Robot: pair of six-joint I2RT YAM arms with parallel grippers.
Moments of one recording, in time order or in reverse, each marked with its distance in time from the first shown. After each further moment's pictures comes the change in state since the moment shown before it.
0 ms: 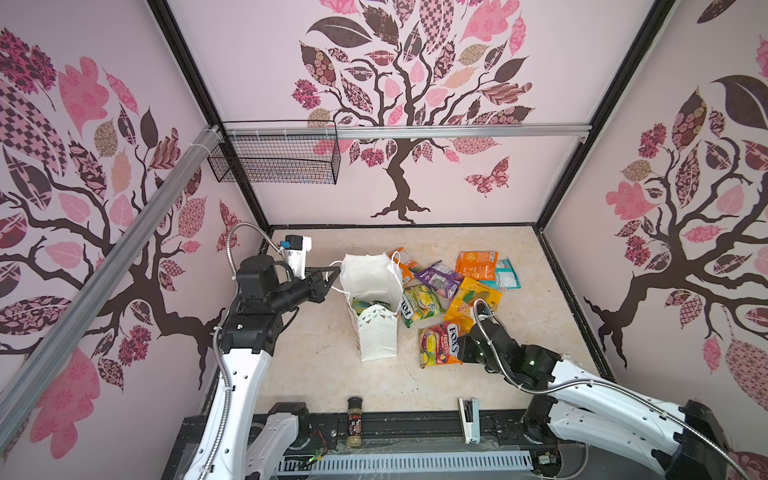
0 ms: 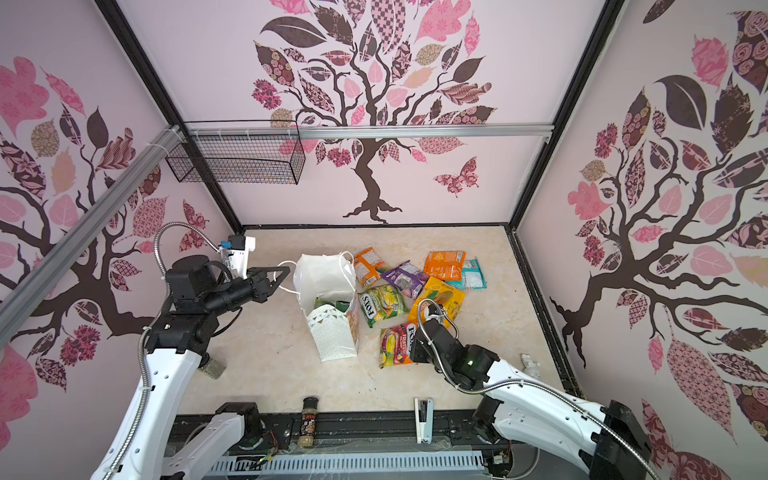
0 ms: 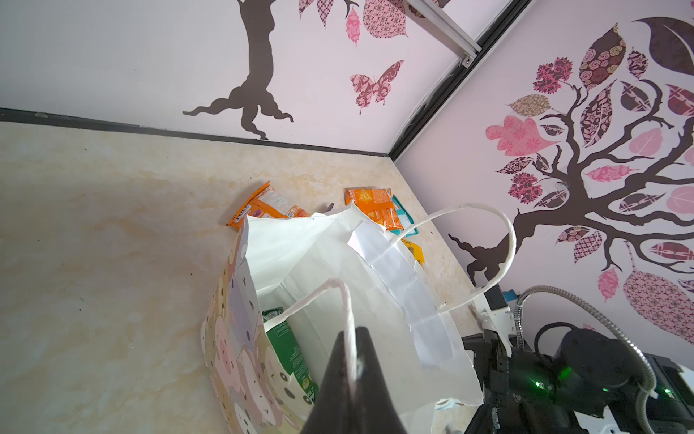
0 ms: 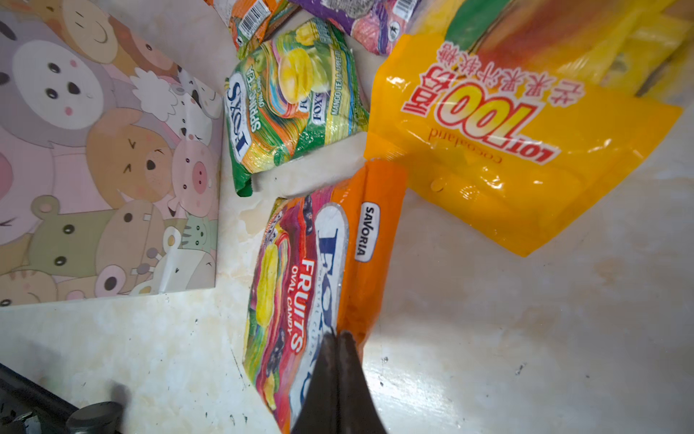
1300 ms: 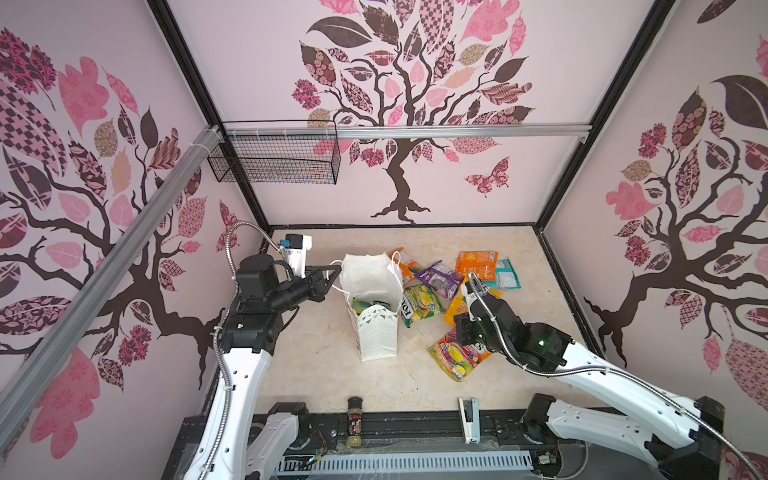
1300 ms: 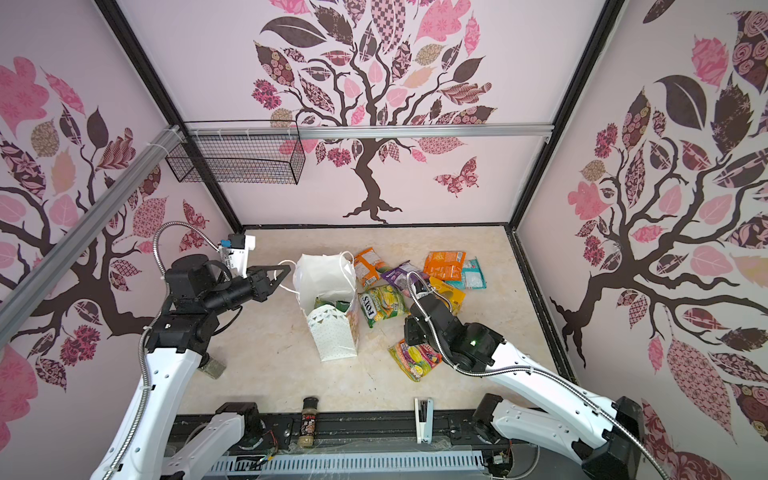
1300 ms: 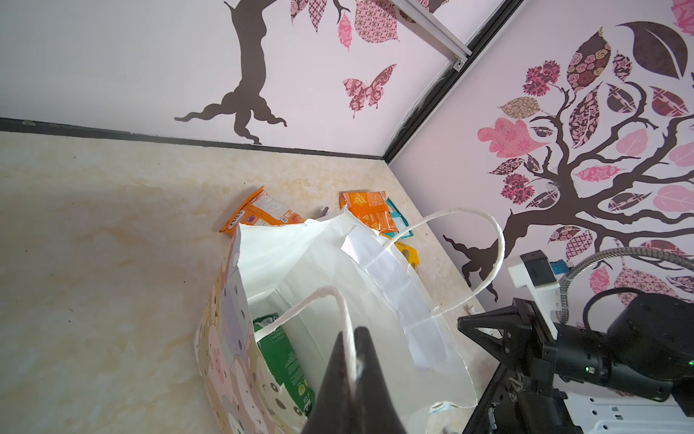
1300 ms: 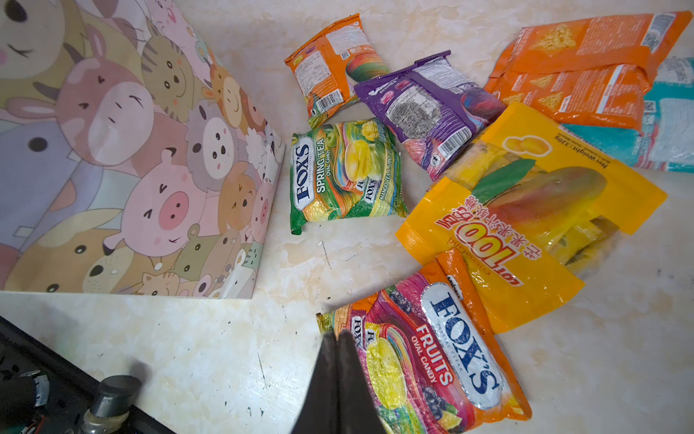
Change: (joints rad) left arm 0.000 0.001 0.000 0.025 0.017 -0.008; right arm 0.000 0.084 0.314 -0.165 0.016 -0.261
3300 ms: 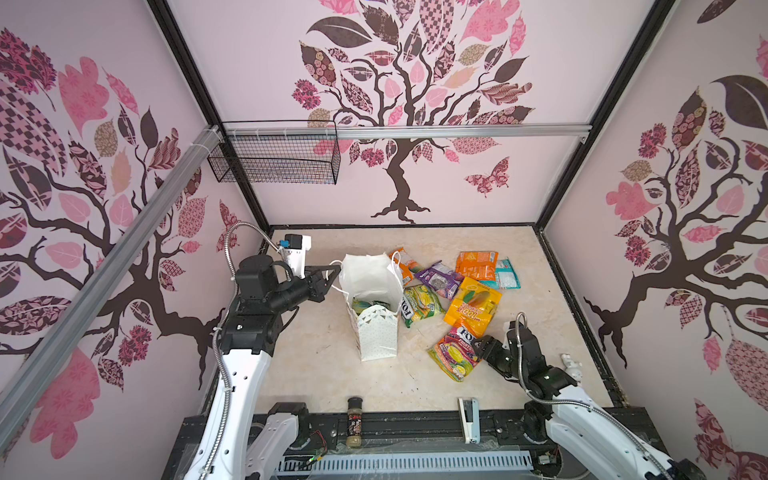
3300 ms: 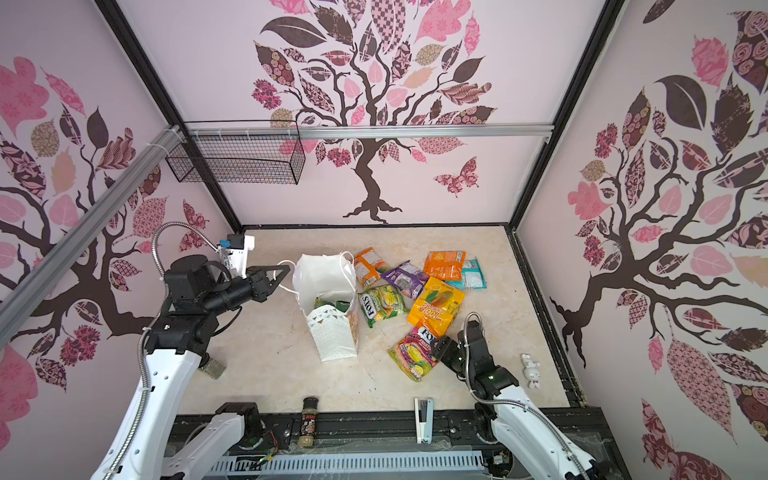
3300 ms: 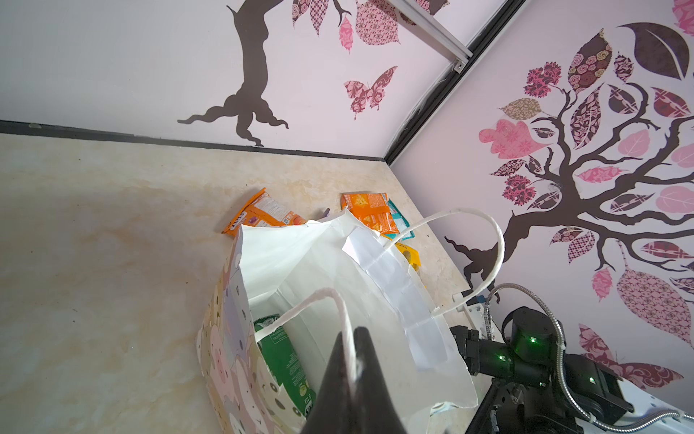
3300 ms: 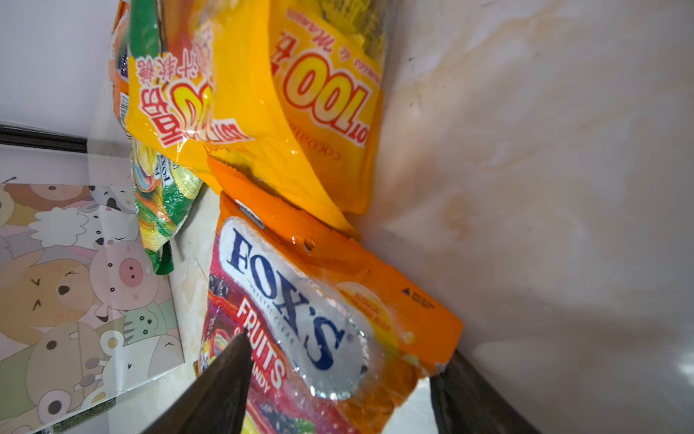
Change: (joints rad) left arm 0.000 -0.006 0.000 -0.001 -0.007 0.000; right arm -0.517 -0.277 -0.708 0.407 -0.404 0.397
